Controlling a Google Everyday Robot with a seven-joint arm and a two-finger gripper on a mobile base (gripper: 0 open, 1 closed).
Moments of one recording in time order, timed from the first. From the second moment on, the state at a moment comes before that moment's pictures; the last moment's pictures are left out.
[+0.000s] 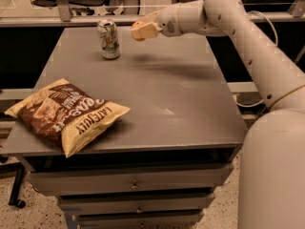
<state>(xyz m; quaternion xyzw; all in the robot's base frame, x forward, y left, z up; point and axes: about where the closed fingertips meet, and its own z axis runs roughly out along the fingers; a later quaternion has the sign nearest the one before) 0.780 0.025 0.931 -0.47 0.65 0.29 0.52</state>
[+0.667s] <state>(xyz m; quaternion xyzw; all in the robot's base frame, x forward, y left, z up) 0.770 0.068 0.904 -0.48 0.65 0.31 0.49</state>
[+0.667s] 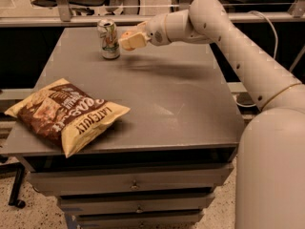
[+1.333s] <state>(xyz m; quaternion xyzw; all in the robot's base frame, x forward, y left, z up) 0.776 0.081 0.882 -0.47 0.66 0.32 0.49</state>
